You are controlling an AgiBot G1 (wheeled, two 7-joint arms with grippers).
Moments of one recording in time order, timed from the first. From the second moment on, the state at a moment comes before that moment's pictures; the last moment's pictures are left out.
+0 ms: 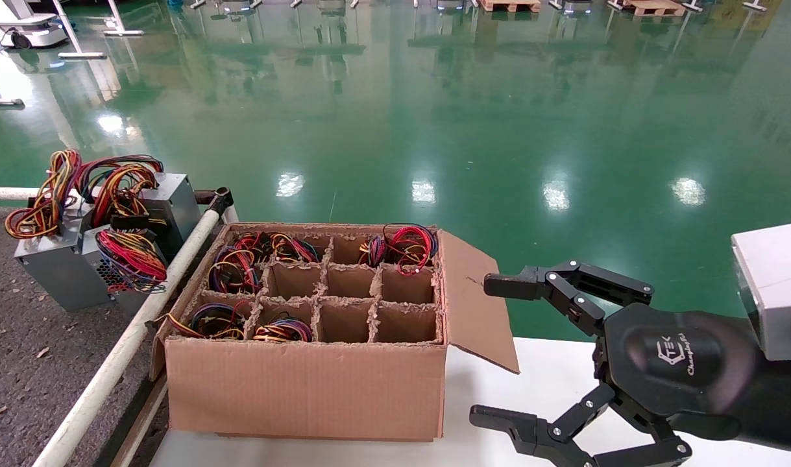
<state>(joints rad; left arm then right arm) -1.96 0.77 0.55 0.05 1.36 0.53 0.14 1.09 -0.57 -0.37 1.25 -0.65 -1.45 0.13</state>
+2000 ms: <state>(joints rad) -1.86 0.83 0.58 0.02 1.41 0.64 0.07 1.09 -0.57 -0.37 1.25 -0.65 -1.45 0.13</state>
